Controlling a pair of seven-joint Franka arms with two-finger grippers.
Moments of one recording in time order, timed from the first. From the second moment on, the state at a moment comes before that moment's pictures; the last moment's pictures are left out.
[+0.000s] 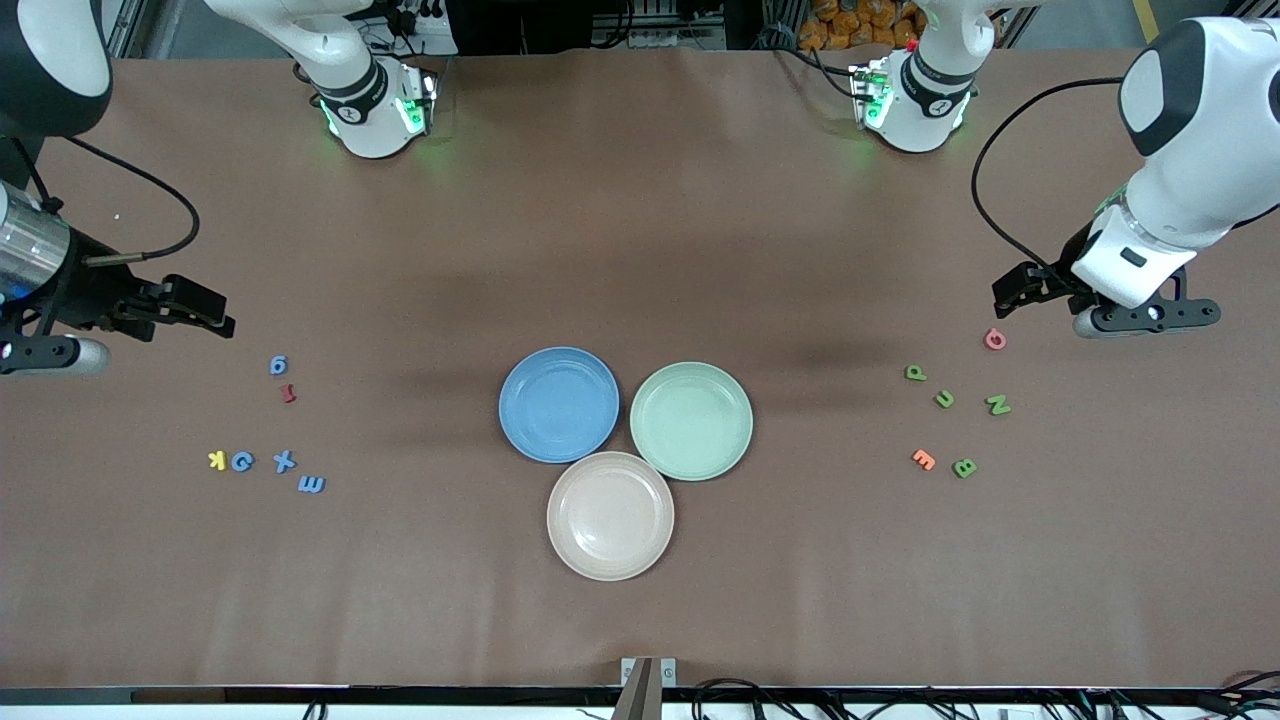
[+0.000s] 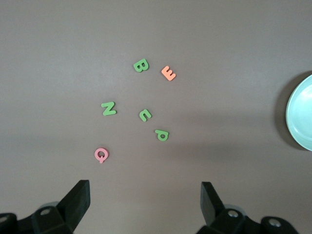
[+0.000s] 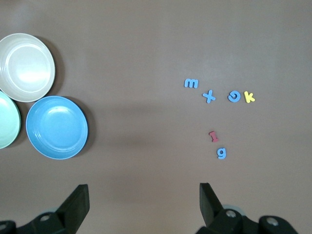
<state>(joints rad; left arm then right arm) 0.06 -0.06 -0.15 -2.00 -0.02 1.96 -0.14 0.08 0.17 -0.04 -1.44 0.09 1.59 0.04</state>
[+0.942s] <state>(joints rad) 0.15 0.04 -0.15 -2.15 -0.02 2.21 -0.25 0.08 0.17 -0.04 -1.43 0.10 1.55 0.04</state>
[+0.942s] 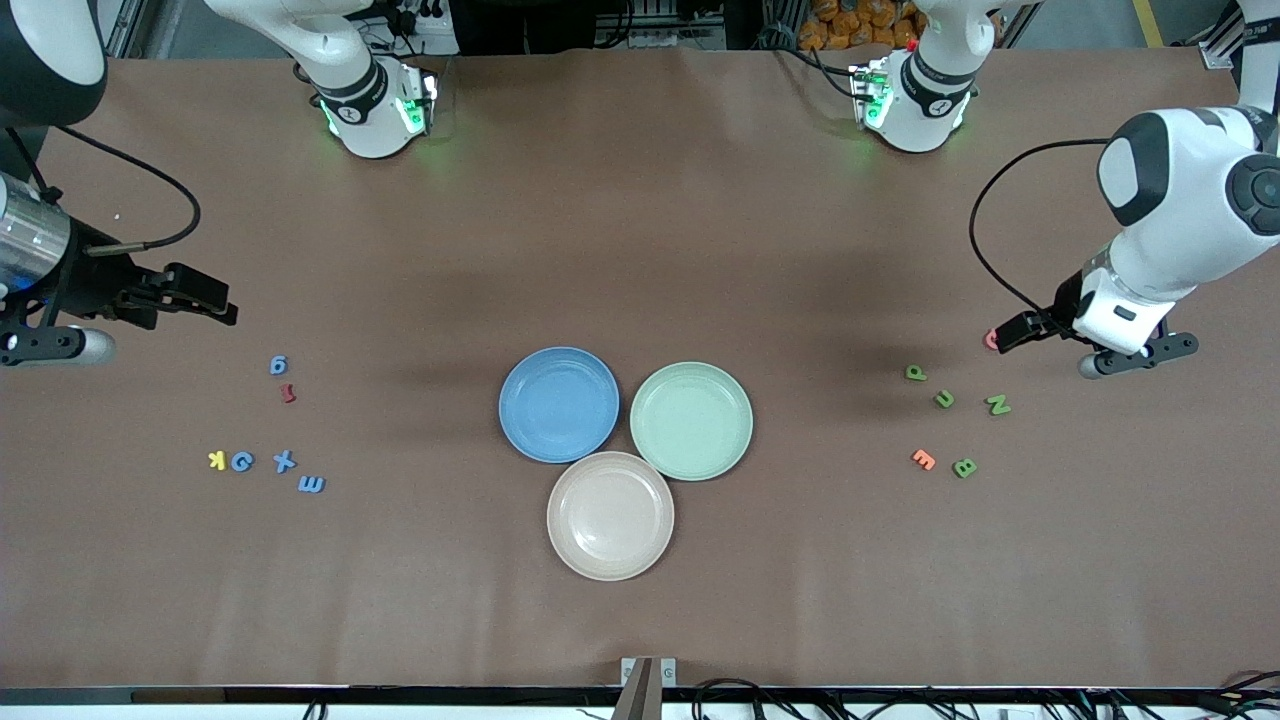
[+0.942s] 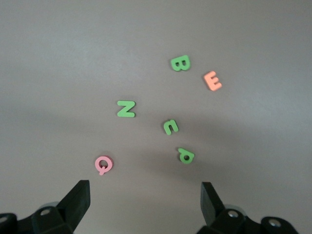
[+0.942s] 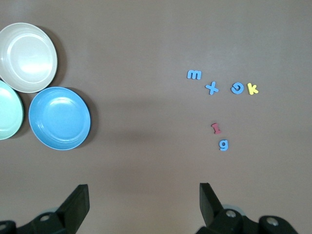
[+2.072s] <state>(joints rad) 0.12 0.33 -0.16 -2.16 0.09 2.40 -0.96 0.00 0.21 -0.05 -1.29 0.29 1.40 -0.08</state>
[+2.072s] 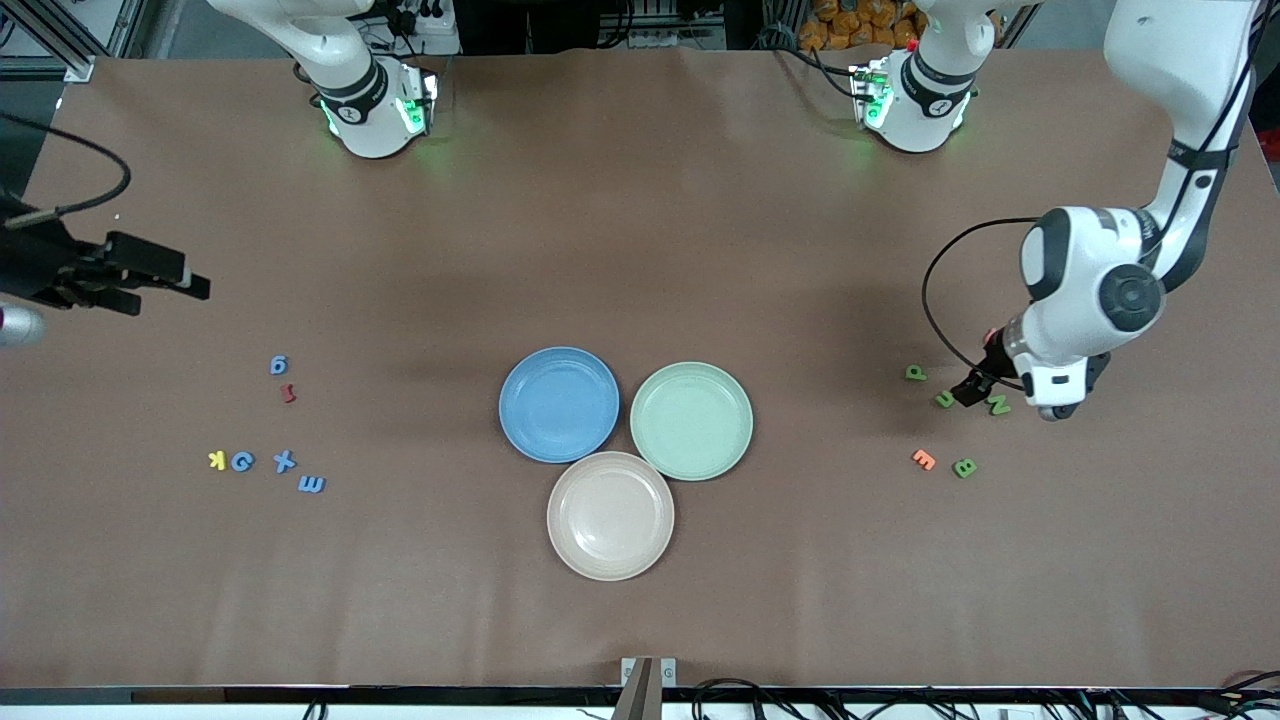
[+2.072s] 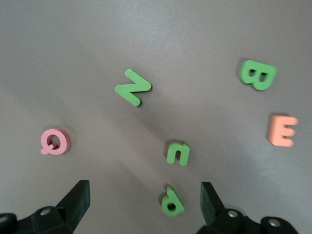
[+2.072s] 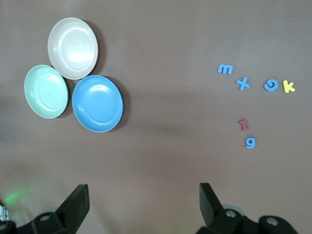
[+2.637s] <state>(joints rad) 0.09 0.42 -0.16 -2.15 0.23 2.53 -1.14 -0.02 0.22 -0.05 -1.29 0.21 1.40 -0.09</state>
